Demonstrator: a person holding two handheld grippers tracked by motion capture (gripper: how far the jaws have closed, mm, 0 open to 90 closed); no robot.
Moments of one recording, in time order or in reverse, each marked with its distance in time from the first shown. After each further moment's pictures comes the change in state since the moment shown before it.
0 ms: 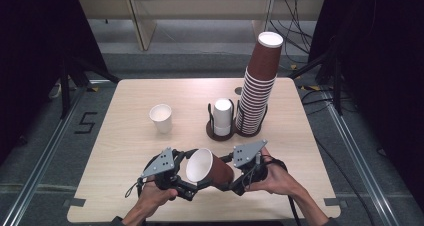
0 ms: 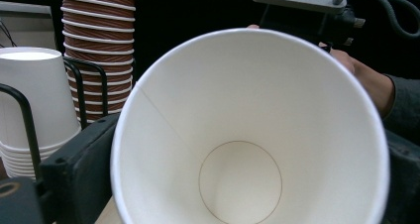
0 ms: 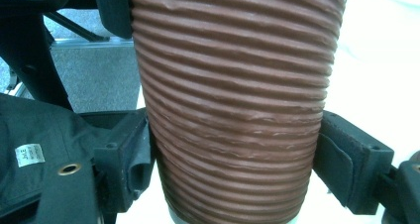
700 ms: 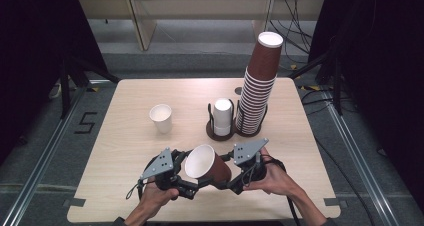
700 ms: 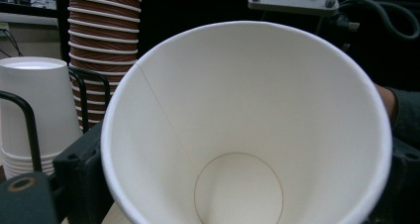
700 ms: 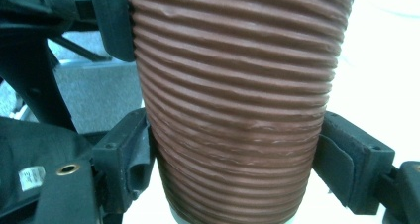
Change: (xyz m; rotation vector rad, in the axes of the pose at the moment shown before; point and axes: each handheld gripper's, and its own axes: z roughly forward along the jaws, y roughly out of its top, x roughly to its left) left arm 0.000 -0.003 -0.001 -0.053 -0.005 -0.003; right arm -0.003 0.000 0.002 -0.068 -0.002 0.033
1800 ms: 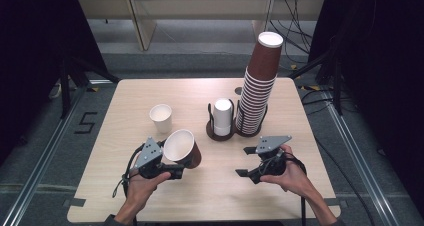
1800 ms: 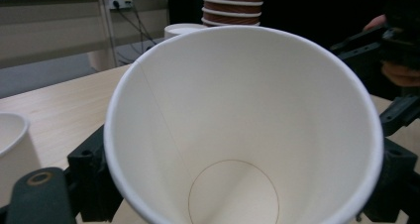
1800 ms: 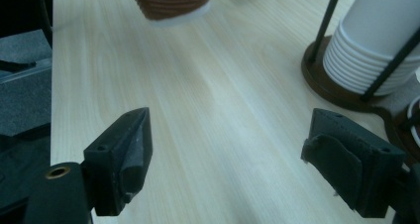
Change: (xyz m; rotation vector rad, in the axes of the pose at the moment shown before) left arm 0.029 0.013 -0.028 0.179 0.422 0.062; right arm -0.022 -0.048 -0.042 0.081 -0.259 0.204
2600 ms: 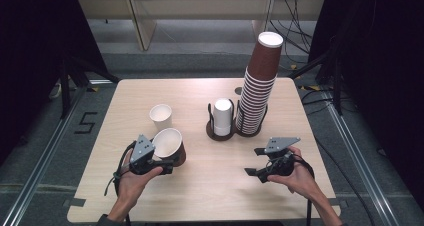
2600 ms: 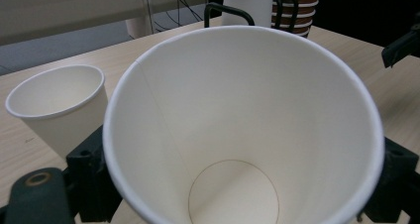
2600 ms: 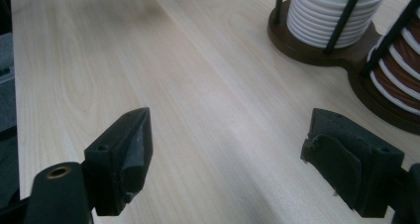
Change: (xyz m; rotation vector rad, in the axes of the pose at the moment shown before) left arm 0.026 -0.008 -0.009 0.116 0.129 -0.005; right arm -0.013 -0.023 -0.011 0.033 -0.066 0.090
